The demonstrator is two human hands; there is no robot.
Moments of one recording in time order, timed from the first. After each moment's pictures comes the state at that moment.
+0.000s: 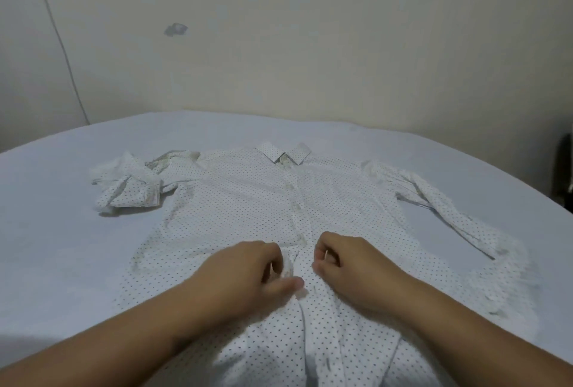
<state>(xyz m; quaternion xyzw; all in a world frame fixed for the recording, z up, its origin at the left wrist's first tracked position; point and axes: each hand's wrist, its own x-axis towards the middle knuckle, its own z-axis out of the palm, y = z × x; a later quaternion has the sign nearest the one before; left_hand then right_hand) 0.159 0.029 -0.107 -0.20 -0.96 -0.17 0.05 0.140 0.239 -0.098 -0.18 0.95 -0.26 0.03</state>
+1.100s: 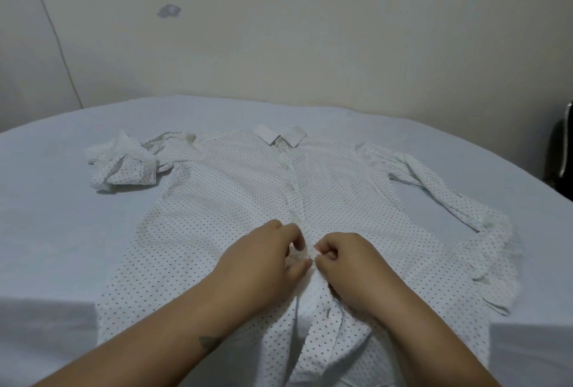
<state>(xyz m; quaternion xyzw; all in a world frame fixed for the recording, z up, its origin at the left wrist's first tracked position) 0.186 0.071 -0.110 -0.15 -0.96 -0.23 0.08 0.186 0.226 -0.105 -0.06 0.94 -0.33 0.01</state>
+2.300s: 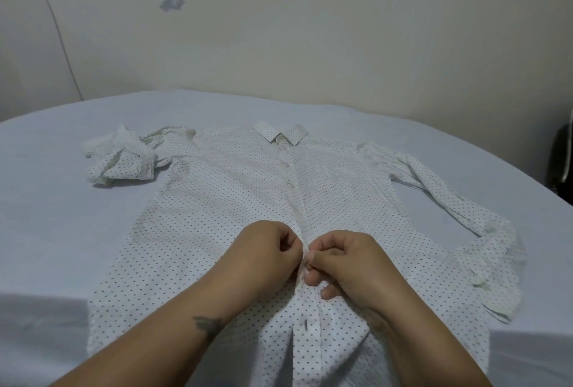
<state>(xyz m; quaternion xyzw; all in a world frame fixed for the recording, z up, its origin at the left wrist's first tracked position) 0.181 0.076 -0.104 -0.07 -0.92 -0.39 0.02 0.187 0.231 -0.106 0.01 0.77 -0.63 0.11</state>
